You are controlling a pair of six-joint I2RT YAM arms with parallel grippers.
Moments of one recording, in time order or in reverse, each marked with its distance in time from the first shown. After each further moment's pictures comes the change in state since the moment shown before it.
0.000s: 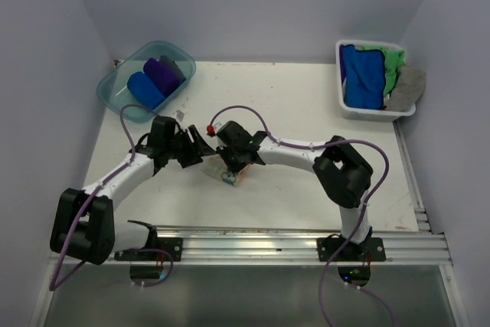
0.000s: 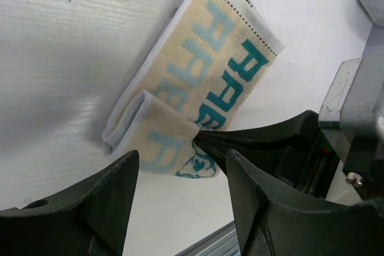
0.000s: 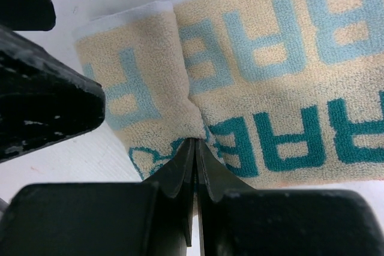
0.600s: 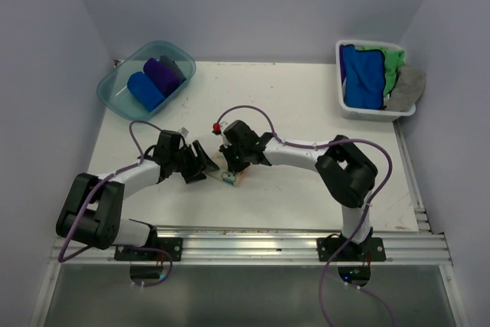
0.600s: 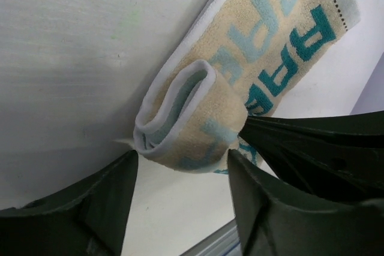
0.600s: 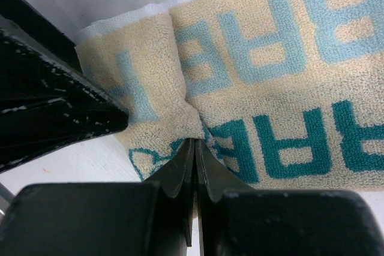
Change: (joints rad) left arm -0.015 0.093 -0.153 0.138 0.048 -0.057; right arm -0.039 -0.026 -0.096 0.129 -0.087 0.049
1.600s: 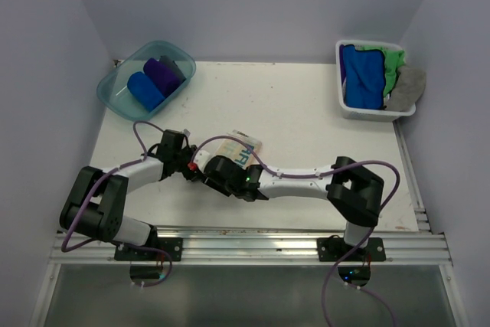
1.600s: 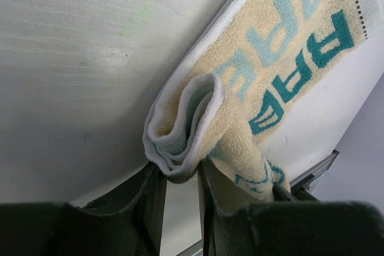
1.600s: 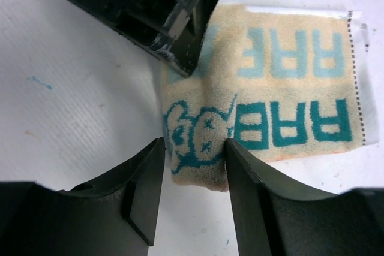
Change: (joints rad) left arm -0.020 0.062 0.027 -0.018 -0.008 -0.032; right arm 0.308 -0.123 -0.094 0.060 0.445 -0.294
